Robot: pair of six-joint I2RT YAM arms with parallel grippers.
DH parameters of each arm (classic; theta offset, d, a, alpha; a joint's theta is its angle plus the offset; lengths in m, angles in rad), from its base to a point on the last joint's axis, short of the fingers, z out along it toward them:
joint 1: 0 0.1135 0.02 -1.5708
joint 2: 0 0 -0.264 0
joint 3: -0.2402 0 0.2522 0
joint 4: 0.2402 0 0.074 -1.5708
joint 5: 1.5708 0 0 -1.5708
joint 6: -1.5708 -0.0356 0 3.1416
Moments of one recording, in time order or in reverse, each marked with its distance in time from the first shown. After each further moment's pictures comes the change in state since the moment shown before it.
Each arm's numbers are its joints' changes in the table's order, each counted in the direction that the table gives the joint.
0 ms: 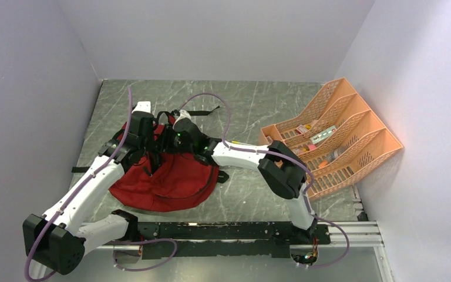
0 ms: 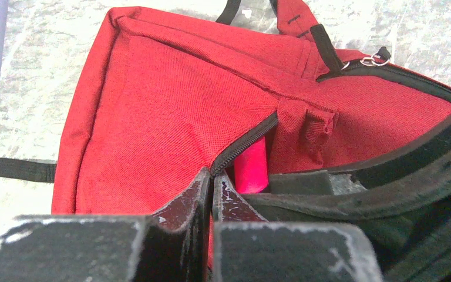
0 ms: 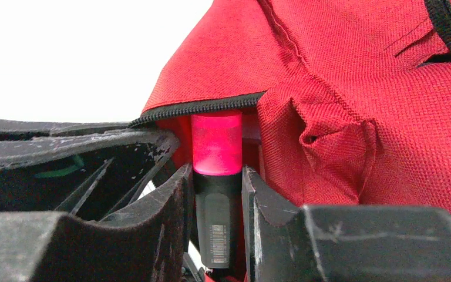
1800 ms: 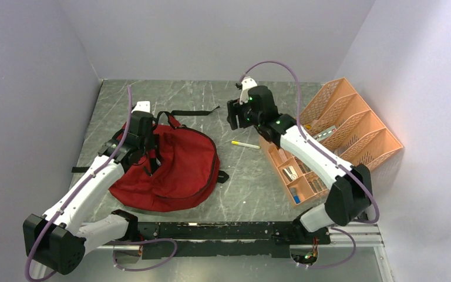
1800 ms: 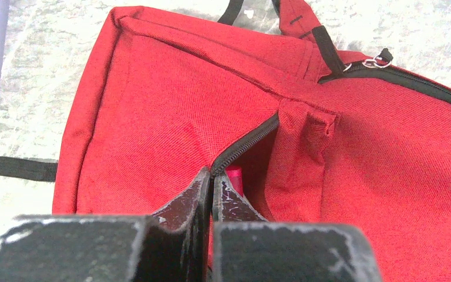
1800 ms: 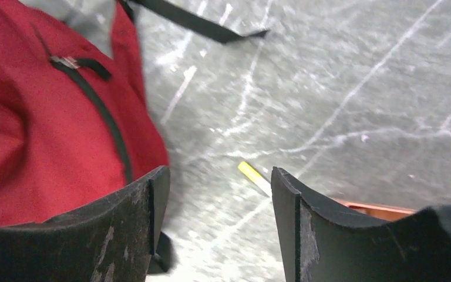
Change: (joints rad) left arm 0.006 0.001 0.000 0.000 0.000 0.000; right arm -0.410 -0.579 0.221 0.487 0.063 0.777
